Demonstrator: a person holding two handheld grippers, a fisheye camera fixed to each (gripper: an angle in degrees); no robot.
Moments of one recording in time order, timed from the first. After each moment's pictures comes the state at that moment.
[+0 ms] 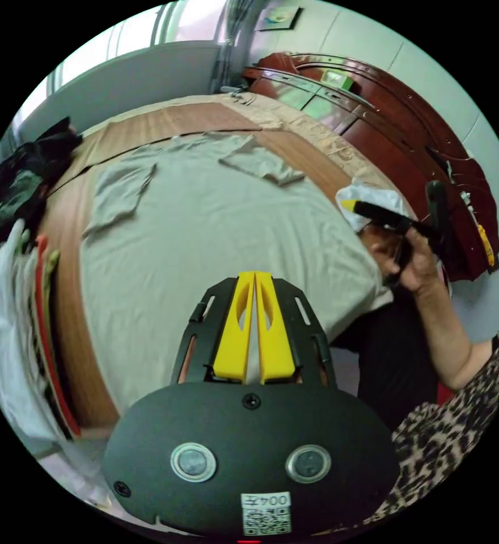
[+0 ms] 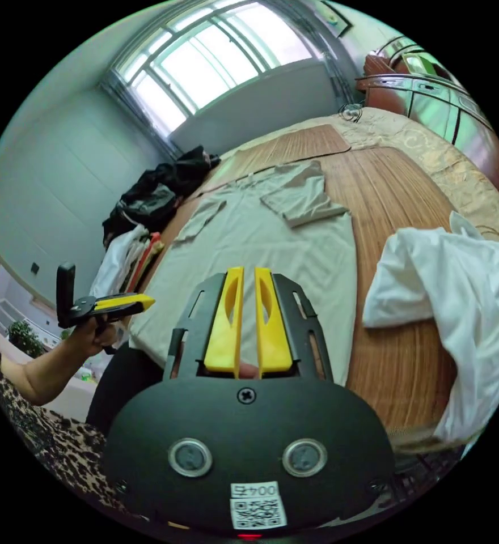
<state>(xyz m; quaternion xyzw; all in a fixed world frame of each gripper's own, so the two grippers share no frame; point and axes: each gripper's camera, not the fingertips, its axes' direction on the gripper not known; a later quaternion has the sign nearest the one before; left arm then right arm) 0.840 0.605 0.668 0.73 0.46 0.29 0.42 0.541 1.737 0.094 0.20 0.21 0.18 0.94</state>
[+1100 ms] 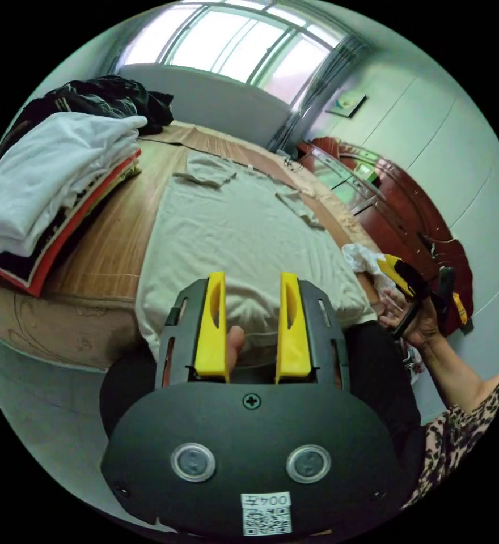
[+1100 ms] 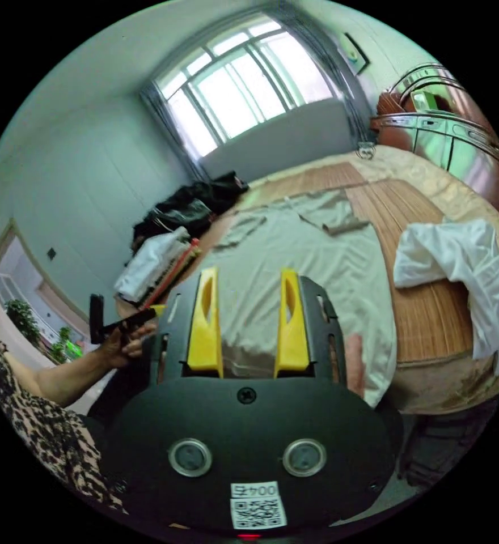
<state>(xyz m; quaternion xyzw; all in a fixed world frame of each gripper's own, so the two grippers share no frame) 0.562 0.629 0.933 0.68 0.66 0.17 0.27 0.364 1.879 0.102 0.32 0.19 0.10 0.92</state>
